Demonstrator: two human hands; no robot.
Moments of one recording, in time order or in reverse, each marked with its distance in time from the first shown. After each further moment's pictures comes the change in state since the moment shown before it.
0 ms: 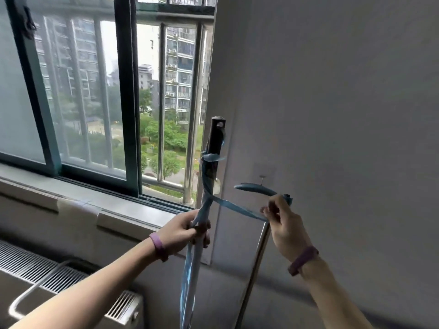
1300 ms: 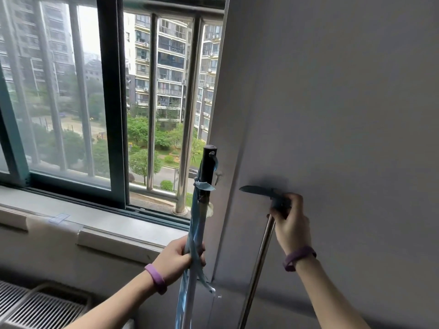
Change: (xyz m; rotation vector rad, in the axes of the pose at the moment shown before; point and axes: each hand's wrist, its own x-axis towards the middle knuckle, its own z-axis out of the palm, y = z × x) left_hand 0.014 -0.056 -0.025 -0.066 0.100 -0.200; right_hand 0.052 0.035 0.046 0.026 0.350 0.162
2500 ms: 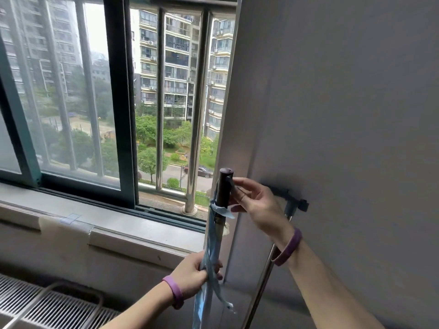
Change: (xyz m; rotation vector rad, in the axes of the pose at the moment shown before) left_hand 0.006 -0.033 0.010 0.038 -0.048 -0.074; right_hand 0.001 -0.111 0.039 0.482 -0.694 0.107
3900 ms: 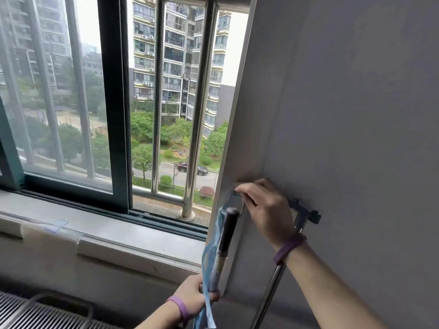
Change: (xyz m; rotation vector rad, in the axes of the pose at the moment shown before) left_hand 0.039 -0.069 -0.002 0.126 -0.009 -0.148; right_hand 0.038 0.037 -0.012 -0.985 0.392 -0.764
